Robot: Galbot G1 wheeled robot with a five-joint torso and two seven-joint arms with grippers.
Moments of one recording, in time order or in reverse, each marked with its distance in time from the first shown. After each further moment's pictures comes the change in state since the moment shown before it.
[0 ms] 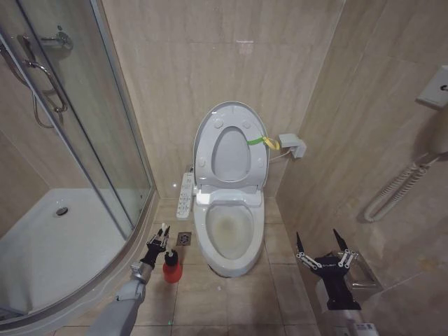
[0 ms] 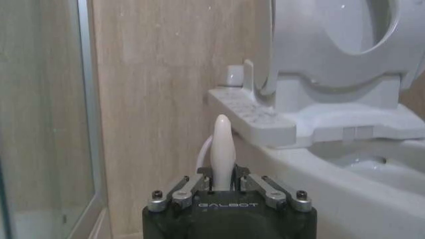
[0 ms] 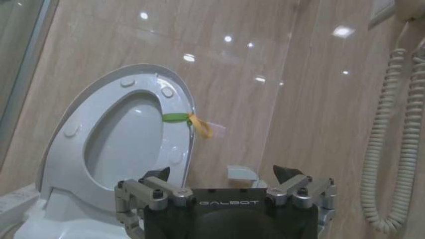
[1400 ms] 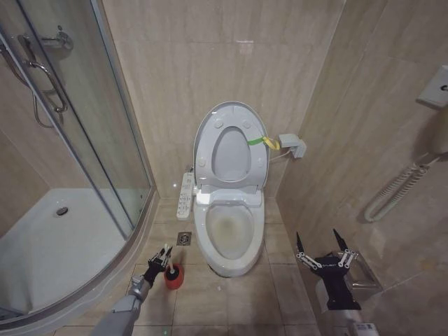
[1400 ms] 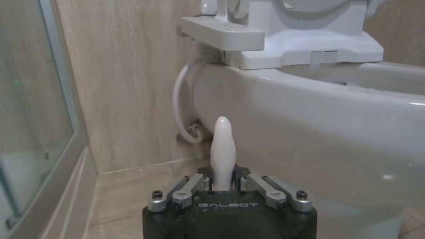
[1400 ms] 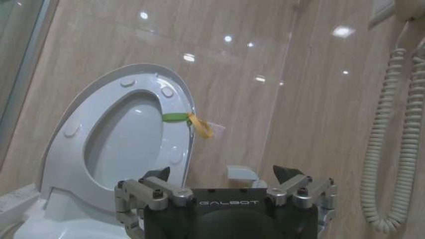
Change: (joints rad) left arm -0.019 -0.013 -0.023 0.199 0.115 0.009 0.094; right arm 0.000 0.000 0.000 0.000 0.000 0.000 0.000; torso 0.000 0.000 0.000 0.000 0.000
